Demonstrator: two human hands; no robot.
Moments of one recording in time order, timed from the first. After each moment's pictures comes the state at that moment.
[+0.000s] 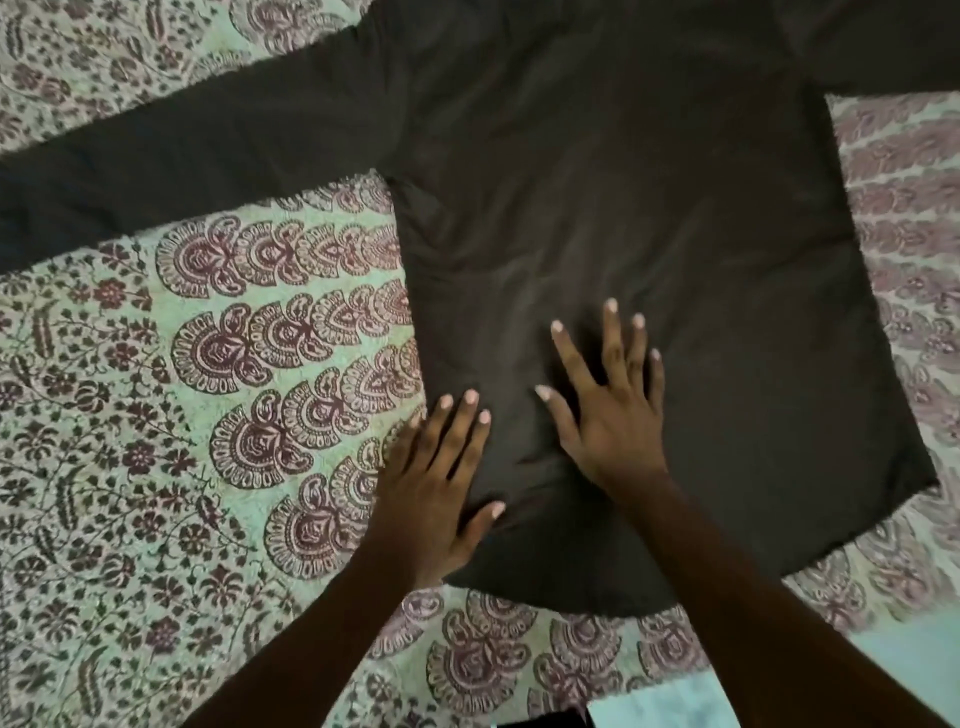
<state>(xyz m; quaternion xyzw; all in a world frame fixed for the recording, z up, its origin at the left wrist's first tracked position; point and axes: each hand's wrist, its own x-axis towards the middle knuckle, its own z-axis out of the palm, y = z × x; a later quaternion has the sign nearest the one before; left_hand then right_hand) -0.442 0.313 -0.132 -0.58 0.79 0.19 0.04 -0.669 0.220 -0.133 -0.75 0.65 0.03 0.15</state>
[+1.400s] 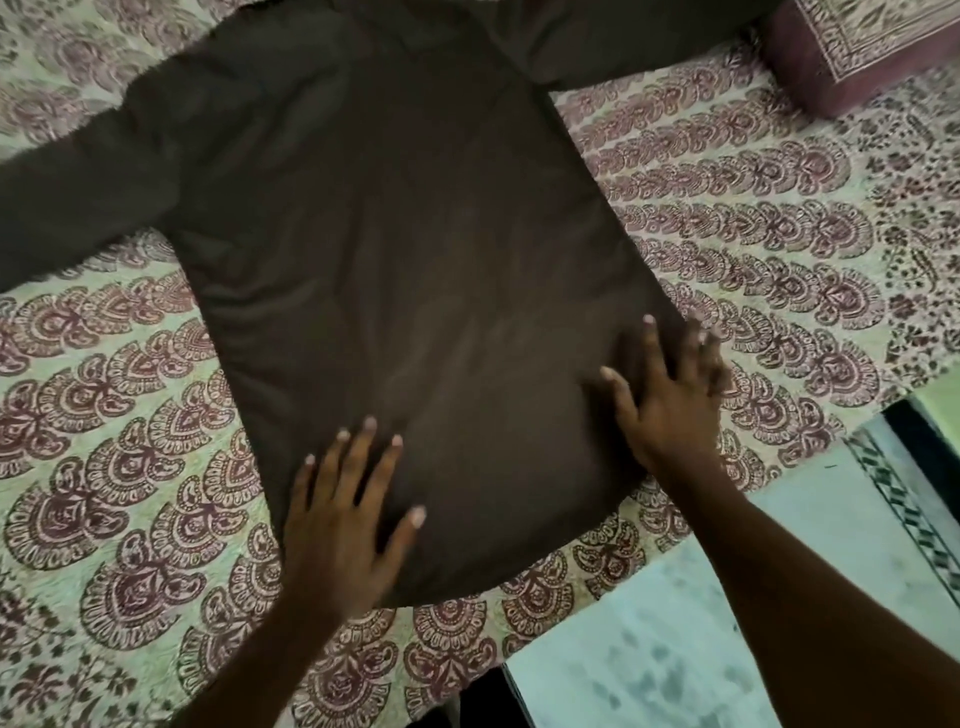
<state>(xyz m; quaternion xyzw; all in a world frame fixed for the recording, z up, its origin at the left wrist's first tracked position) -0.529 0.339 -0.126 -0.58 0.80 0.13 0.01 -0.892 0.286 -0.107 -0.56 0.82 -0.02 0.12</state>
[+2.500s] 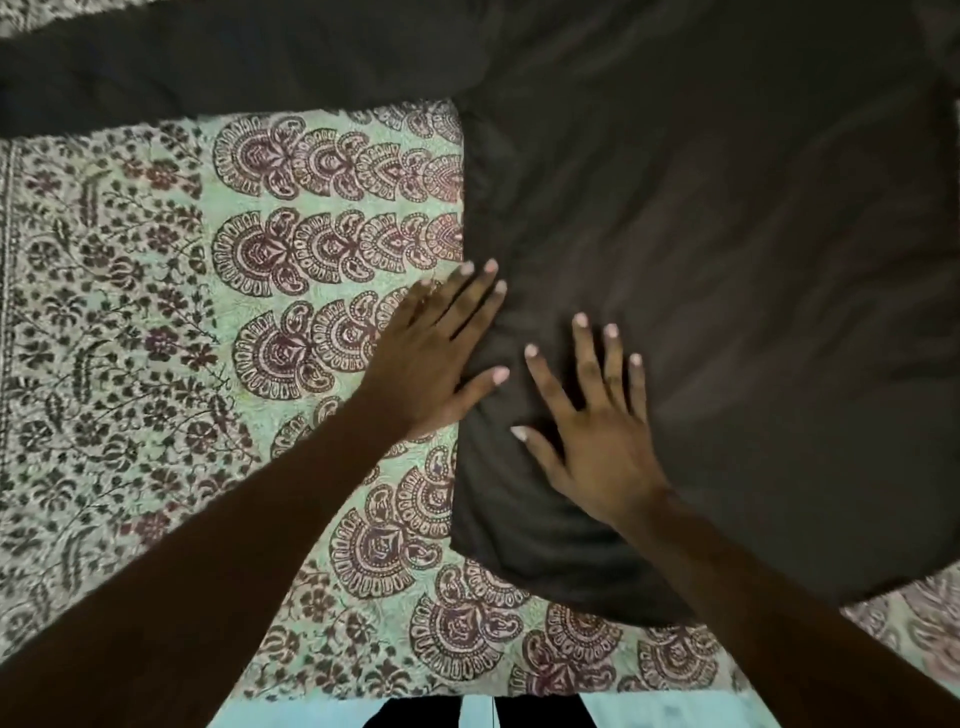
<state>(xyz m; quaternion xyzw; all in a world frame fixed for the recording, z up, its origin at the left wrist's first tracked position) -0.405 0.247 -0.148 -0.61 0.79 0.09 0.02 -0.646 0.257 -0.138 -0.87 0.47 0.06 0.10</state>
